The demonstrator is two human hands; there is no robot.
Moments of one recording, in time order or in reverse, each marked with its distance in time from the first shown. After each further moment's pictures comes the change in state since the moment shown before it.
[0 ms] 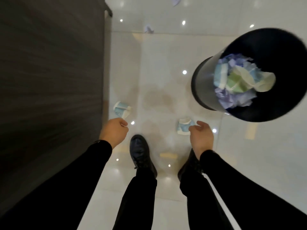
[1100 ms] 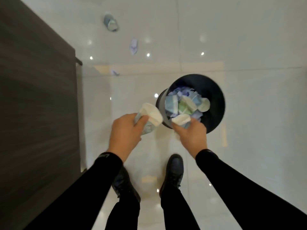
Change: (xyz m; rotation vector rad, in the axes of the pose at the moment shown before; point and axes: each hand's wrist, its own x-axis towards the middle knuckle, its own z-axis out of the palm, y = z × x) left_hand -0.099 0.161 -0.027 -0.188 0.085 0.630; right_hand -0.043 -0.101 -0.101 -0.123 0.136 -0.496
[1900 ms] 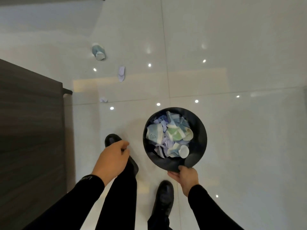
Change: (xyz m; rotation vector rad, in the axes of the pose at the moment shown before) left_hand 0.061 0.043 0.023 0.257 -0.256 -0.249; right_hand 0.057 0.047 -0.035 0.753 -0.089 0.931
